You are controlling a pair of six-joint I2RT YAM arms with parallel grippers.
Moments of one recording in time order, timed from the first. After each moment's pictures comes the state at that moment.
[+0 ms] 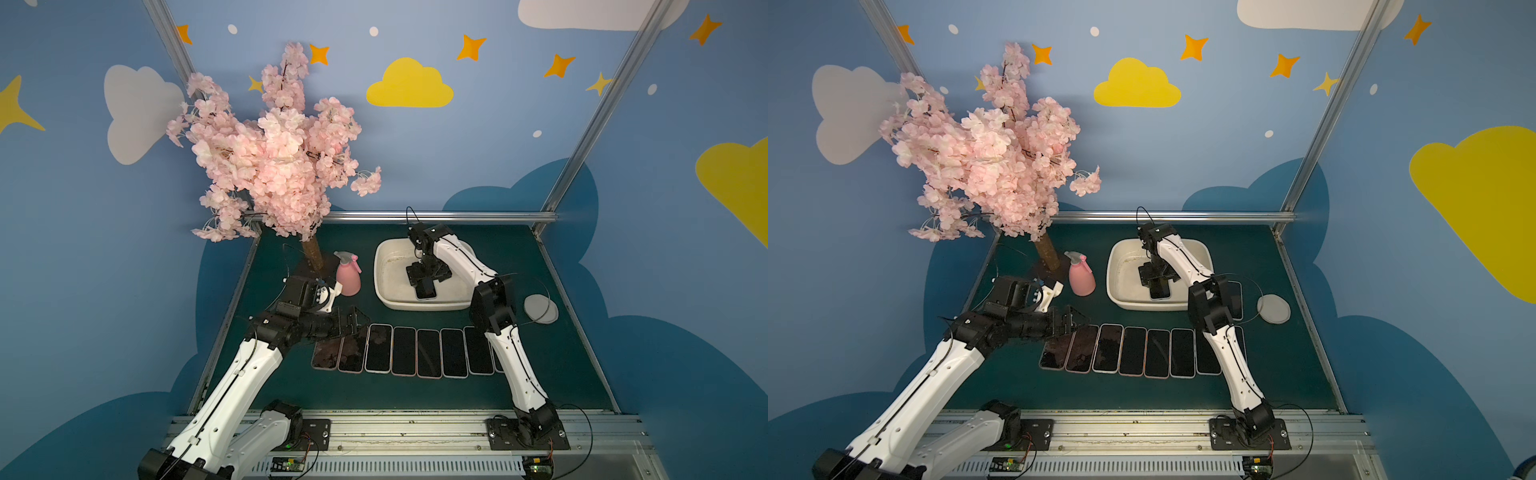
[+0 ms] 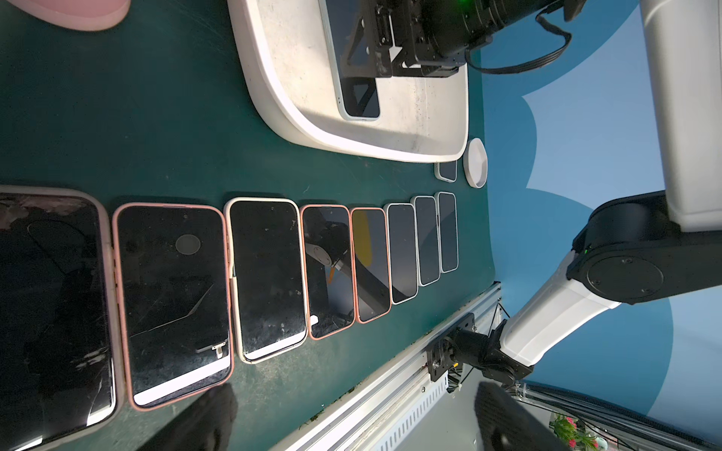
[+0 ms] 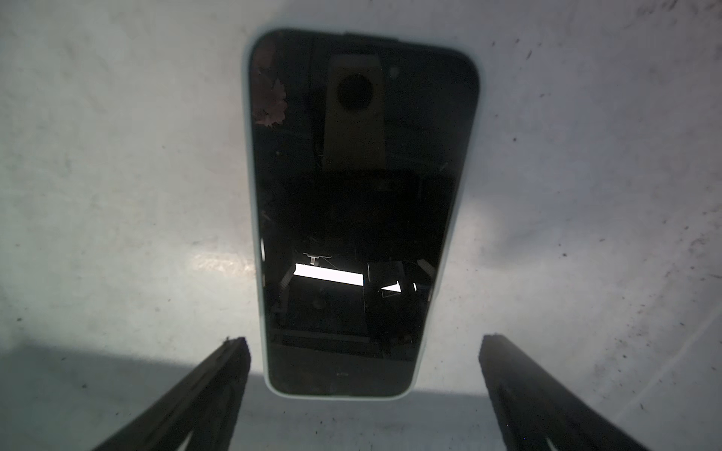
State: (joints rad) left arm -0.29 0.97 0.89 -0.83 0.60 -0.51; right arm 0.55 2.55 2.44 -1.37 0.08 0.27
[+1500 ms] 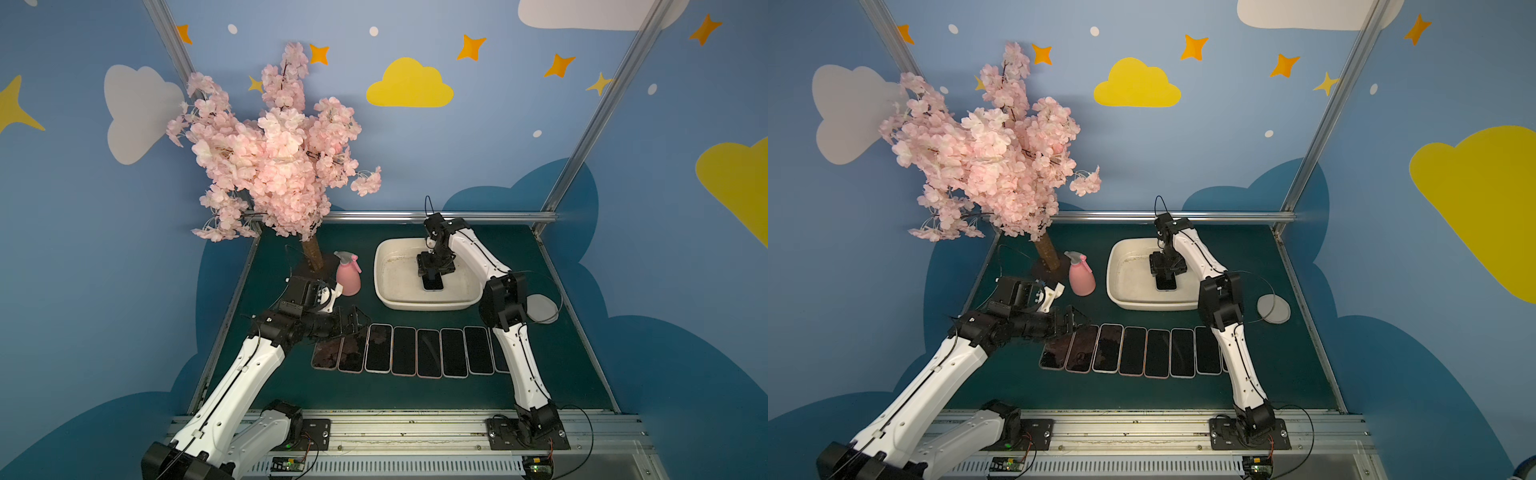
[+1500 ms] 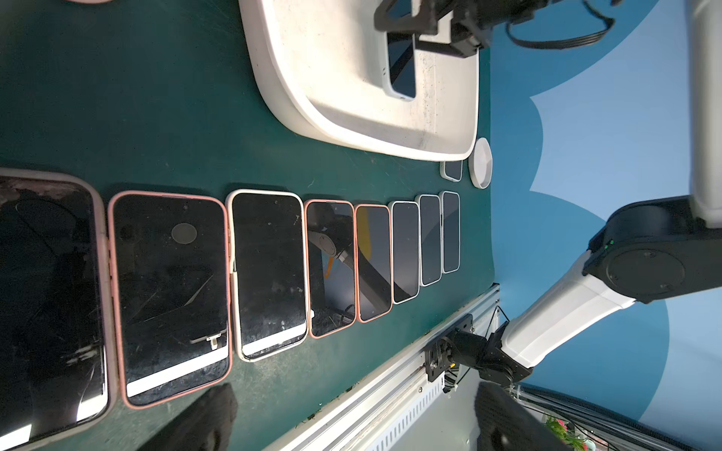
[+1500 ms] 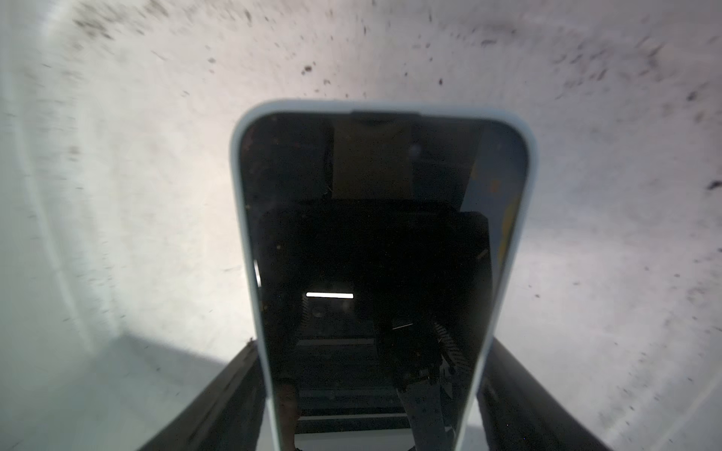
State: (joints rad) left arm -0.29 0.99 0.87 -0.80 0.60 -0.54; right arm 0.44 2.49 2.42 -1.31 -0.12 0.26
